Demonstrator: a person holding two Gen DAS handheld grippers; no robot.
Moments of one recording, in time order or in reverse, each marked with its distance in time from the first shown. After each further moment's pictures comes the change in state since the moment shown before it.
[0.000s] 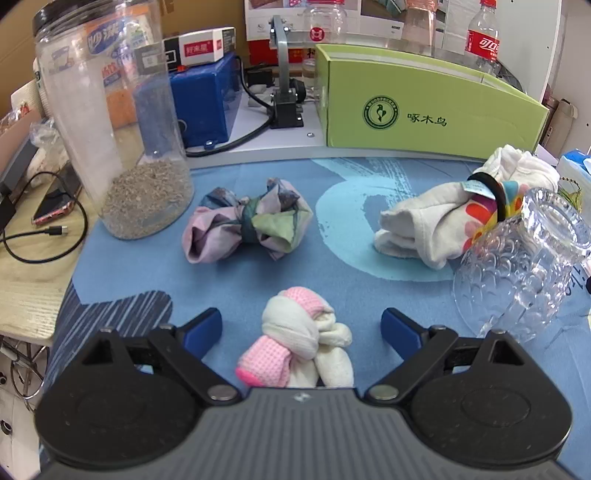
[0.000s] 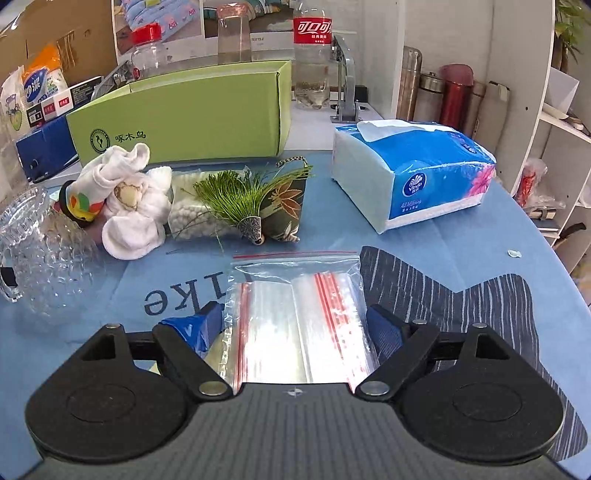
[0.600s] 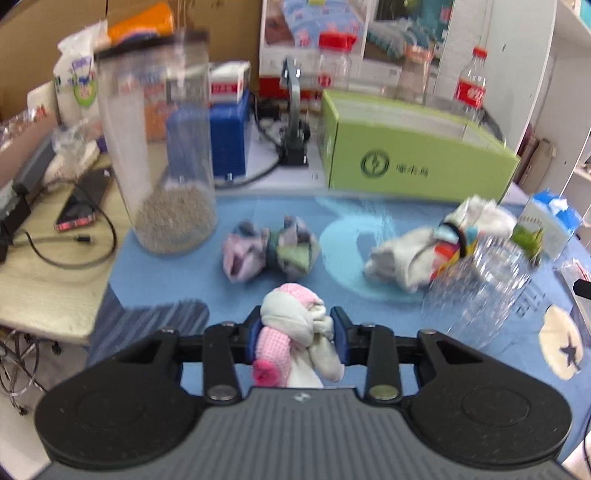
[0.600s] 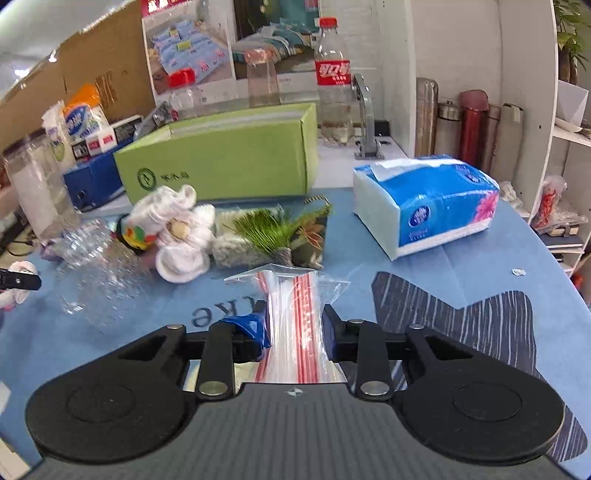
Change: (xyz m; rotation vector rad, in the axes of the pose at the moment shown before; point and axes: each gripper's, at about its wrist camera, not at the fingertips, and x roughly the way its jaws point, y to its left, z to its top) left arm -0.068 0.024 0.009 -0.052 -0.093 -0.065; right arm -0.045 -0.010 0.000 0.019 -0.132 0.161
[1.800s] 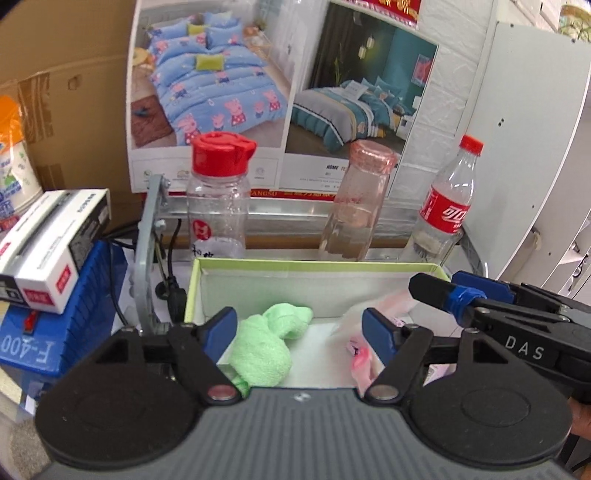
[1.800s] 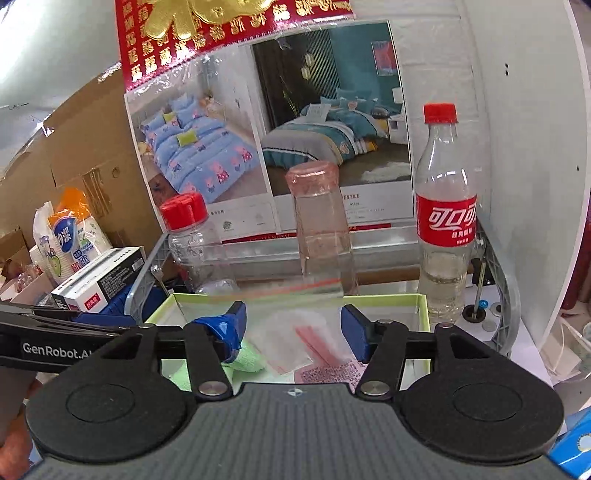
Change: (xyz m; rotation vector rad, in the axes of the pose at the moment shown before) left arm 0.126 -0.084 0.214 -0.008 -0.087 -0.147; right arm 0.158 0.042 0.208 0.009 -0.155 0.130
